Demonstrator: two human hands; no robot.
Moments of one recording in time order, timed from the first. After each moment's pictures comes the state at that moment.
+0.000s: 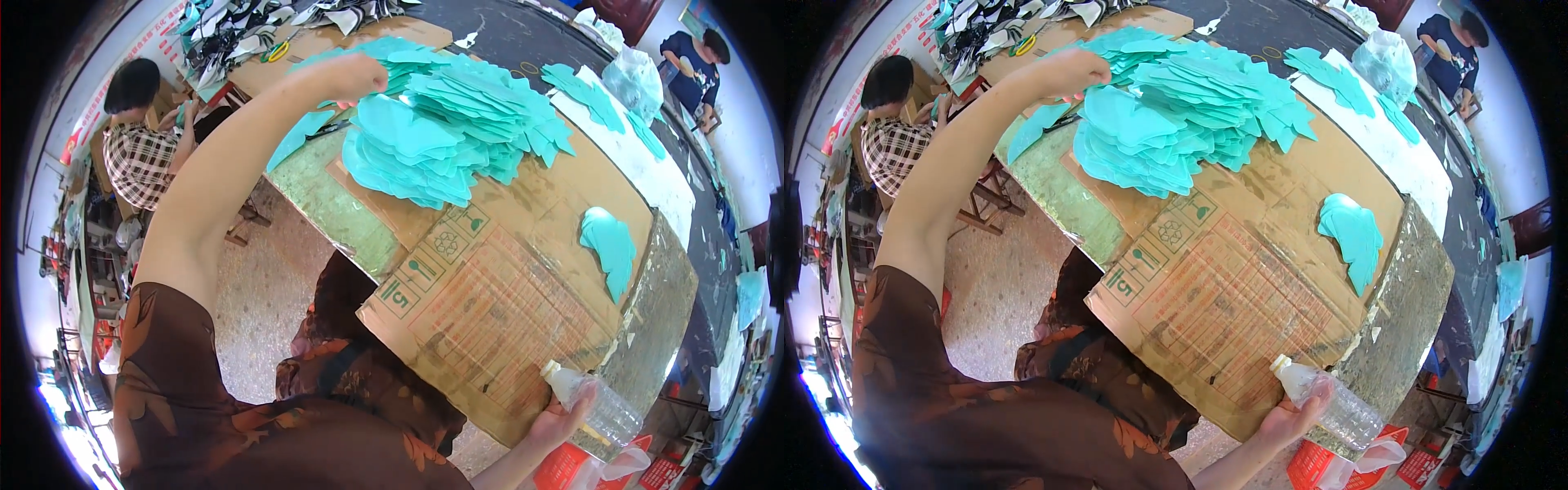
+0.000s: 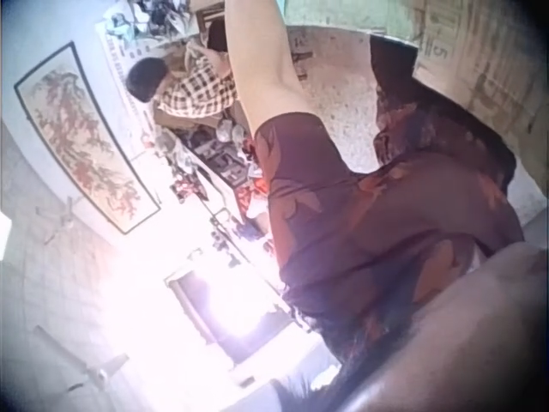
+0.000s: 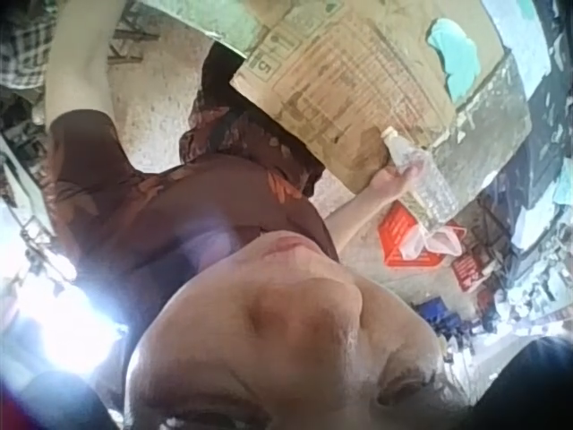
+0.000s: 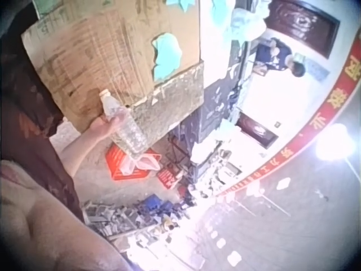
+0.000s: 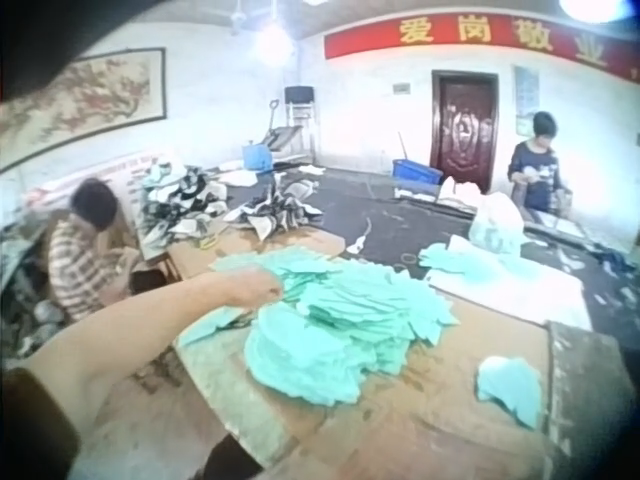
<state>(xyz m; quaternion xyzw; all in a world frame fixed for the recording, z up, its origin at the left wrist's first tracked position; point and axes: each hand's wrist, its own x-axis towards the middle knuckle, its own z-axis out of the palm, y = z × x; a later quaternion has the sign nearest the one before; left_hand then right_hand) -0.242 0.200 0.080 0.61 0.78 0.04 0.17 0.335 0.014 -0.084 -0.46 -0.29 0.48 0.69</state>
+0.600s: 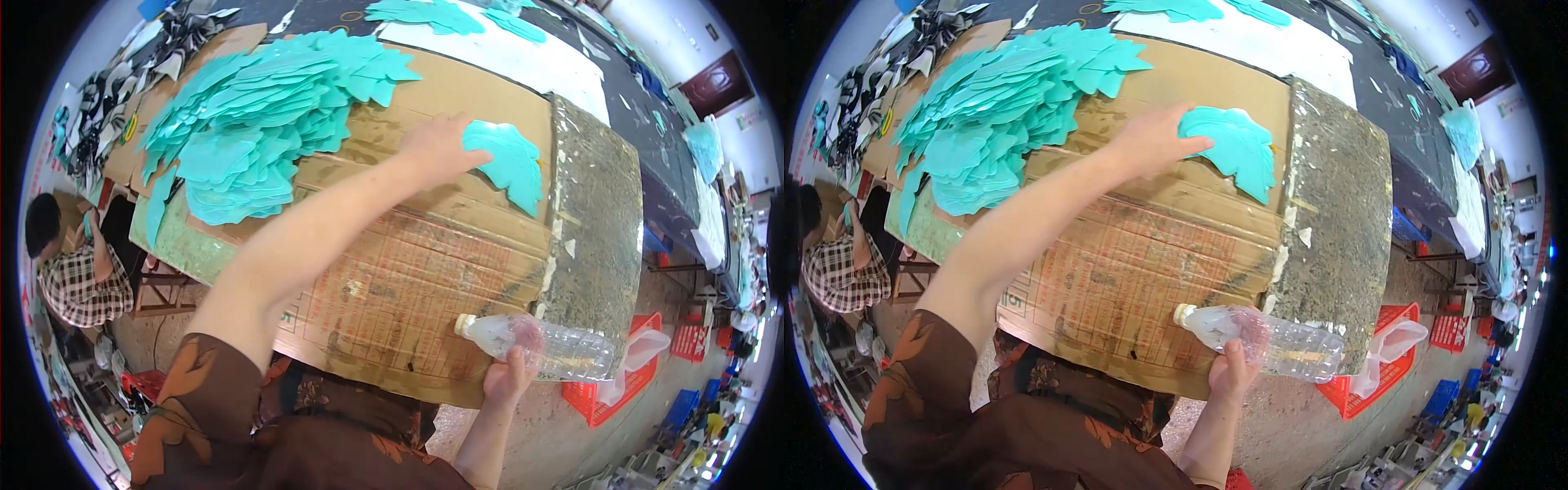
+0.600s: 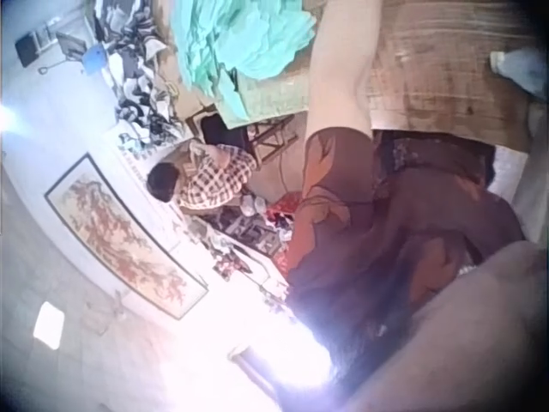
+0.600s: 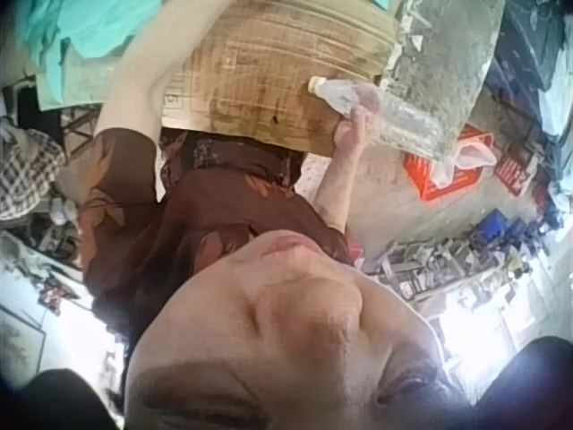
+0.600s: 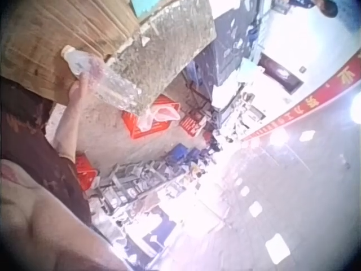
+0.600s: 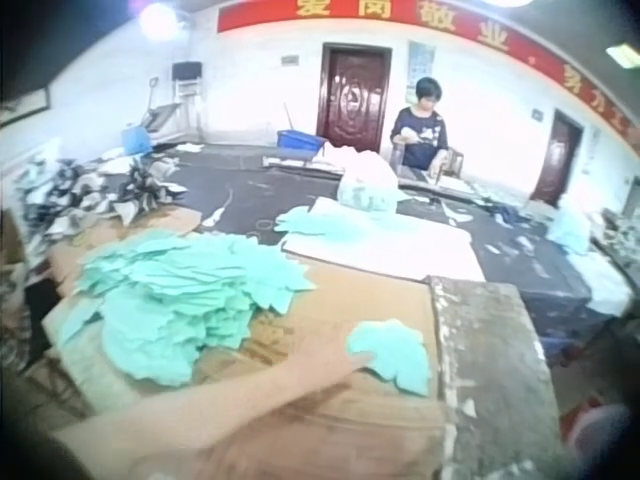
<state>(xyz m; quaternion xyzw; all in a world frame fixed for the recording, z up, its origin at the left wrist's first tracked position) 0.113 0.290 -0.029 0.75 0.58 0.23 0.23 0.323 0.012 -0.077 -0.49 -0.29 0.48 0.67</state>
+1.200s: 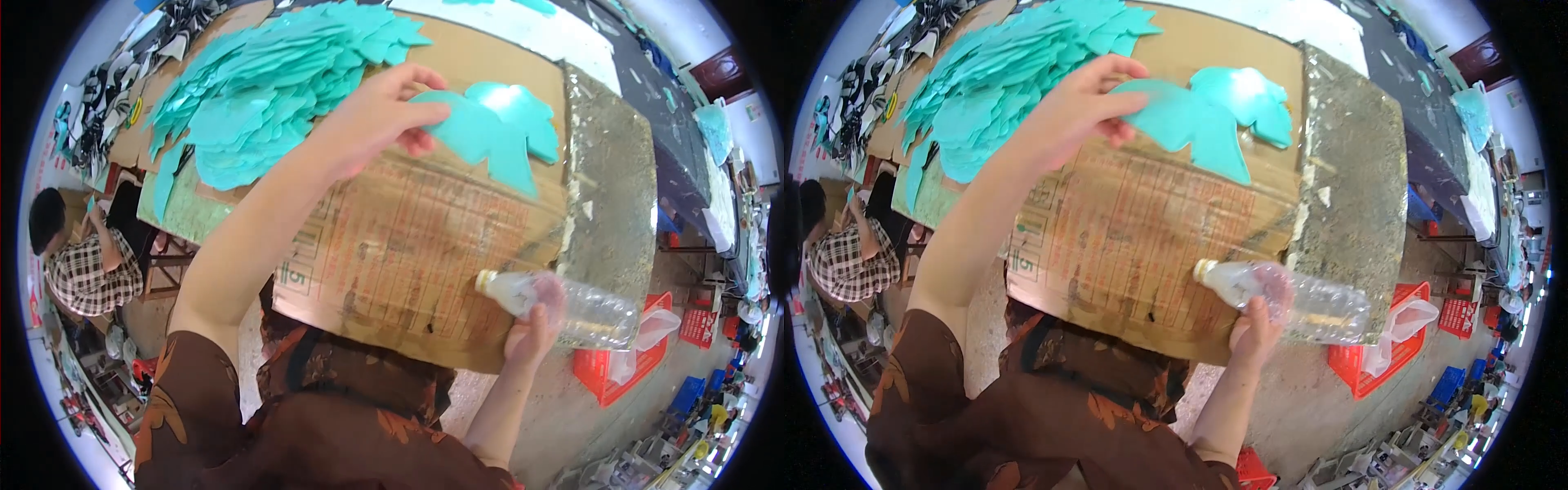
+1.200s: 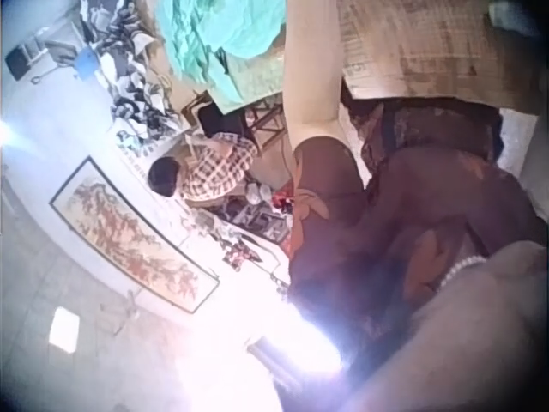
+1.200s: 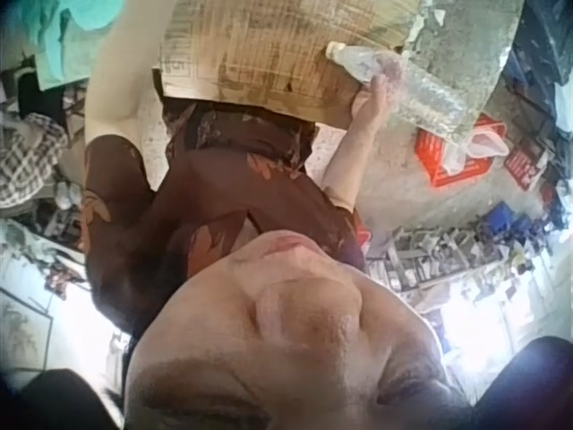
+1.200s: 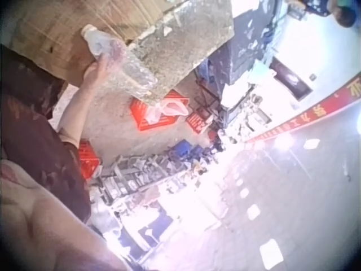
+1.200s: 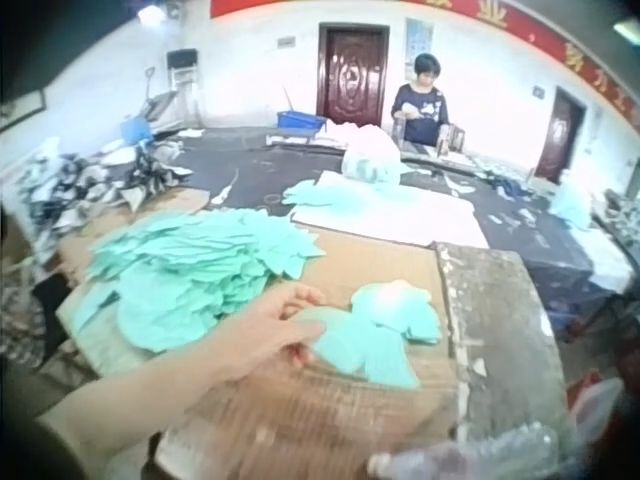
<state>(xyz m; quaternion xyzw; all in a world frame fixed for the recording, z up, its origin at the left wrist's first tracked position) 0.045 0.205 0.035 0.51 0.47 0.40 0.60 0.324 0.009 -0.081 -0.48 -0.31 0.47 0.67</state>
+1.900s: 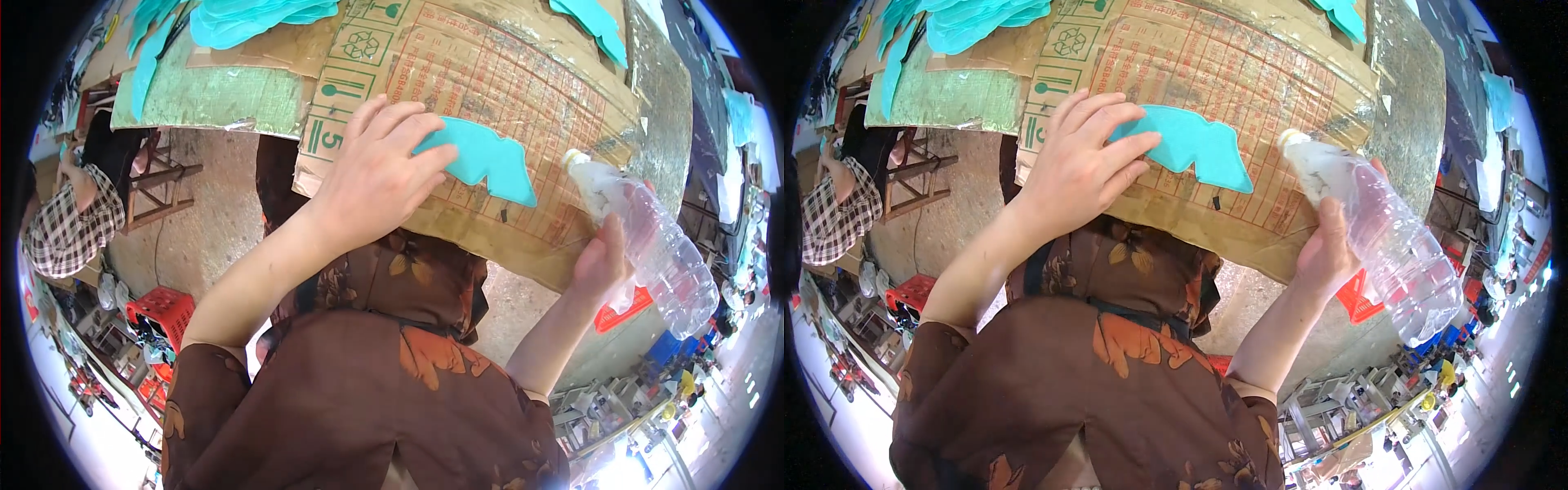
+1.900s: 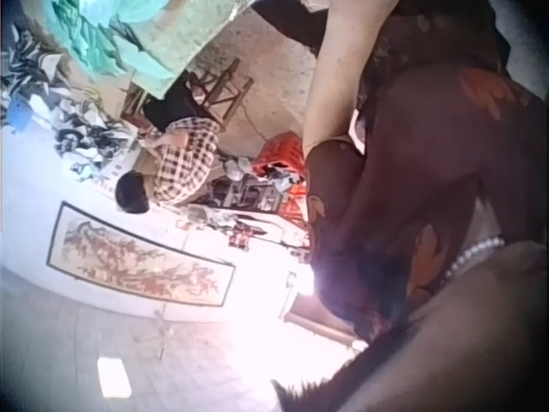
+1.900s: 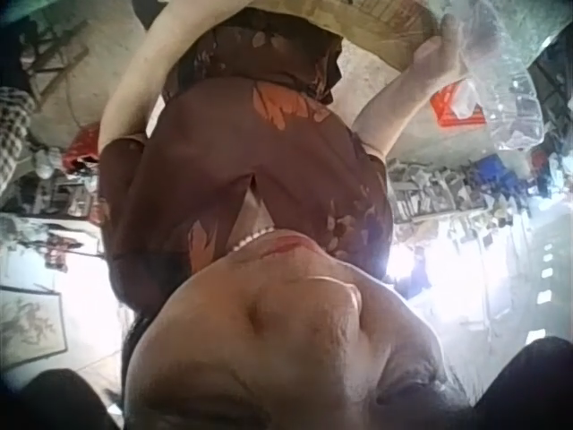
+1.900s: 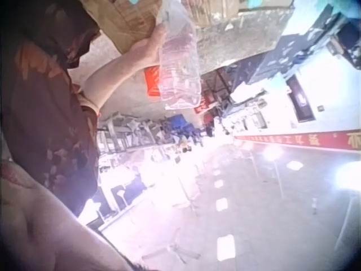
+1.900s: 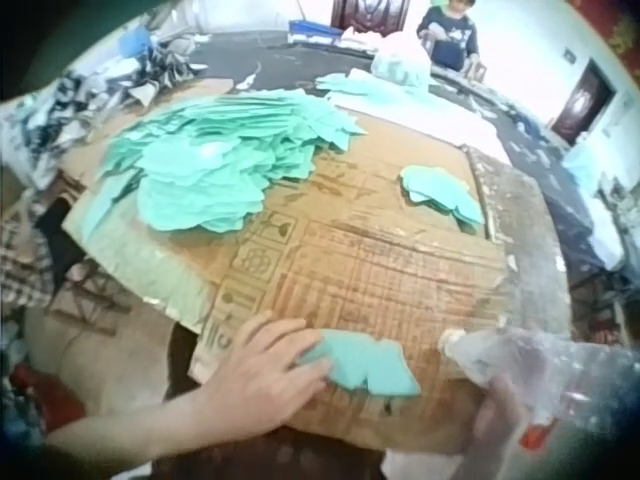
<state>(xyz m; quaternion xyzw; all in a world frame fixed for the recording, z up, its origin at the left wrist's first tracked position) 0.001 0.006 -0.049 0.83 0.48 0.27 0.11 0.287 0.003 -0.029 -0.52 -0.47 0.33 0.63</state>
